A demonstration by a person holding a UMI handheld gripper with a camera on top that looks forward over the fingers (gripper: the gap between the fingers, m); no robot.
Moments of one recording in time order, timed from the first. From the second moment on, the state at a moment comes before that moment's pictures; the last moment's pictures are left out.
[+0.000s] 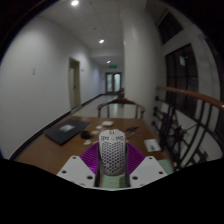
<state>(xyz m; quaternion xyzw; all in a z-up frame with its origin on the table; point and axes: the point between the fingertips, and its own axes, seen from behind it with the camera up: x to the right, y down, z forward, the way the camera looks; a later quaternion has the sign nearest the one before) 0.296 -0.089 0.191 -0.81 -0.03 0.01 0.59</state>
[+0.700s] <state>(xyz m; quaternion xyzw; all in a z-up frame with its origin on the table) 0.481 -0.208 0.109 -0.90 -0.04 -0.07 0.43</state>
